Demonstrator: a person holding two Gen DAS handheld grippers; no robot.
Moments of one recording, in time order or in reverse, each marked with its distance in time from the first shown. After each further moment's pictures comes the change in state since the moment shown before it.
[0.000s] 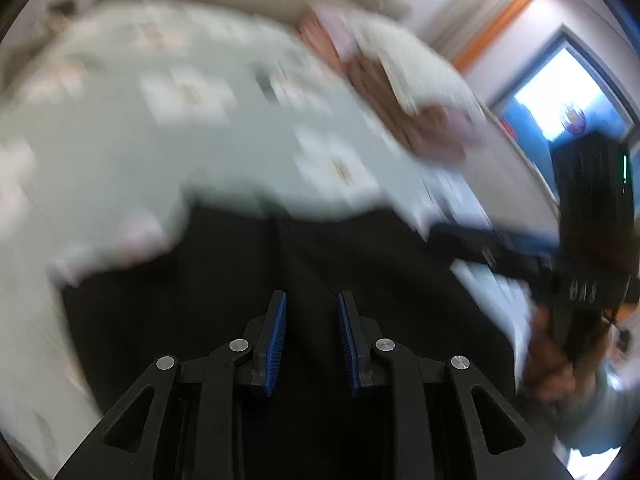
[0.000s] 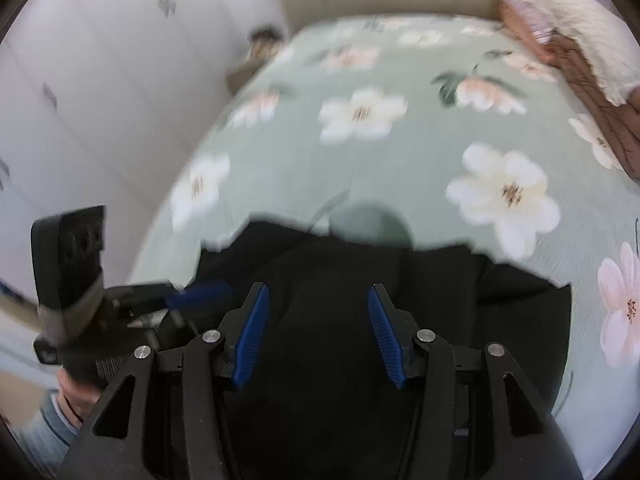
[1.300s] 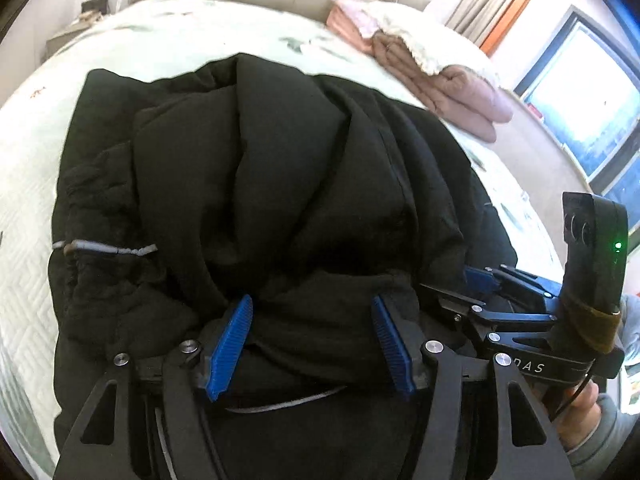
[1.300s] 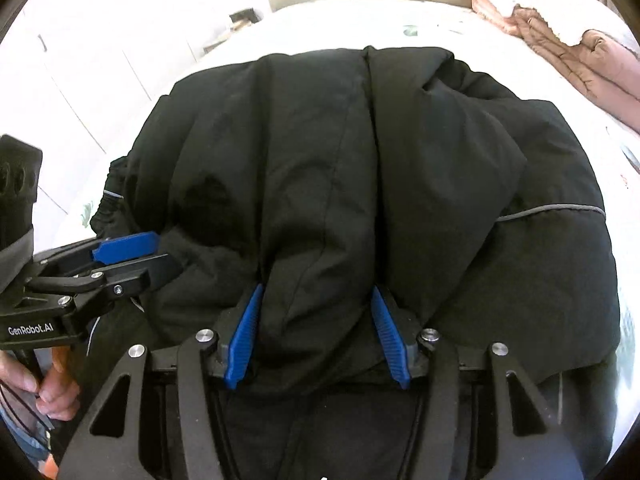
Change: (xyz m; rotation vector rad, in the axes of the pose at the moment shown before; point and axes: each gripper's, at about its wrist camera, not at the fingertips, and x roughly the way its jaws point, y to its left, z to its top) left arm -0.001 -0.004 -0.143 -0.014 -0.137 0.200; right arm 0.053 -0.019 -0.196 0.007 -0.071 -0.127
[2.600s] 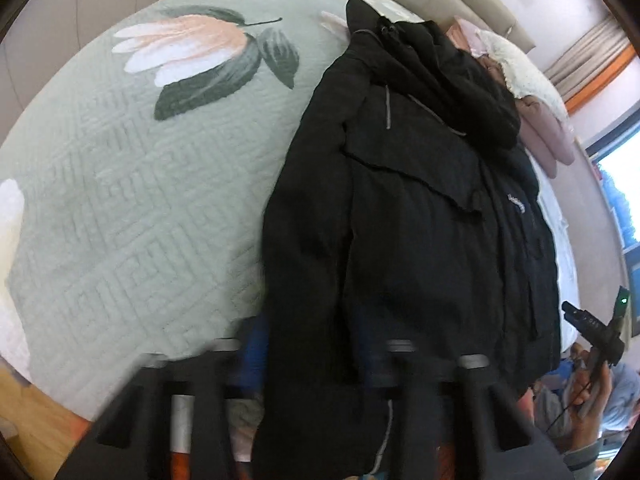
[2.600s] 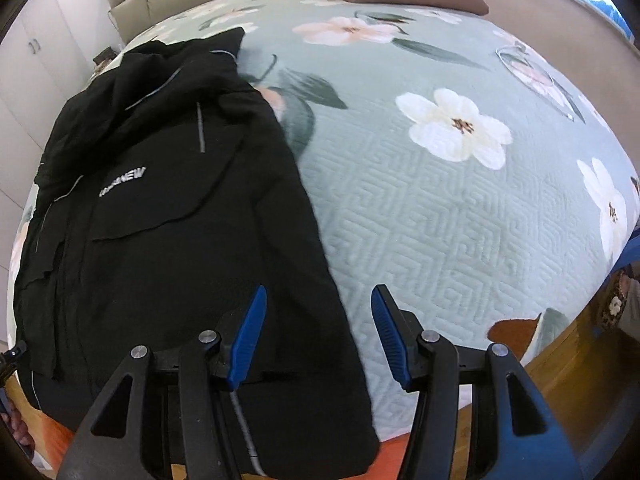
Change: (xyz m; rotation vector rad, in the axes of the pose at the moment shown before) left arm -0.179 0.035 -0.267 -0.370 0.061 0.193; right arm -0.206 -0.158 -0.246 0.390 0.064 -0.308
